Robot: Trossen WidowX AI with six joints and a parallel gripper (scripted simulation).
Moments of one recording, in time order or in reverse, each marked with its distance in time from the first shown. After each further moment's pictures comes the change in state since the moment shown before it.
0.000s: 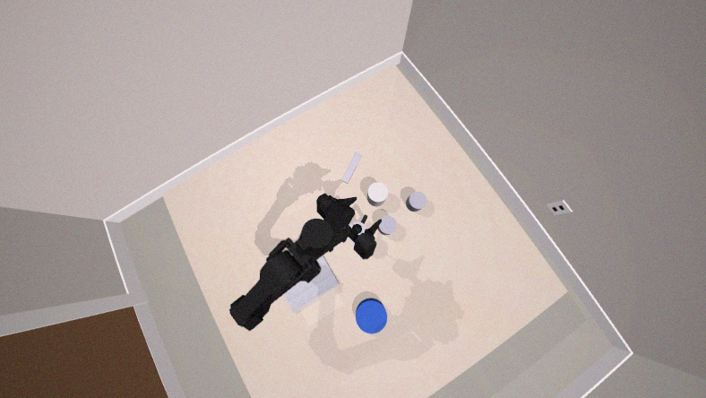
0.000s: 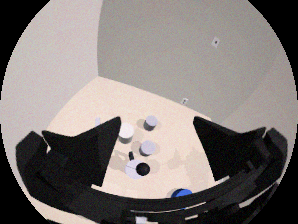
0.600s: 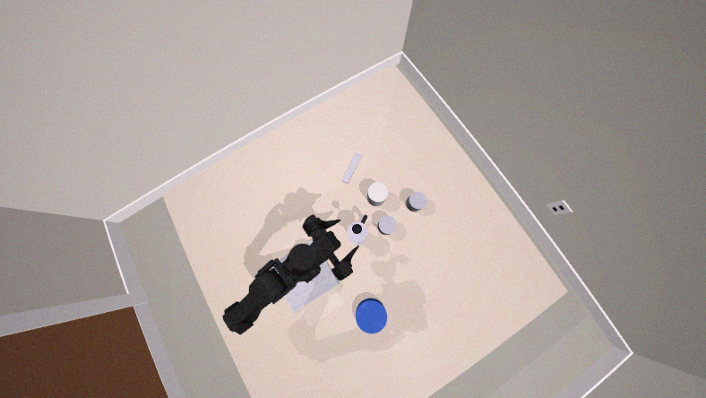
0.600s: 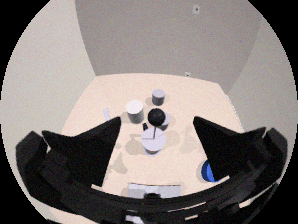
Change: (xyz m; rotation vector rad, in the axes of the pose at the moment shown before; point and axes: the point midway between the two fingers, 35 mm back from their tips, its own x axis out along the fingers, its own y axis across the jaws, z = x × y) arm -0.034 0.020 -0.102 0.307 0.098 -0.012
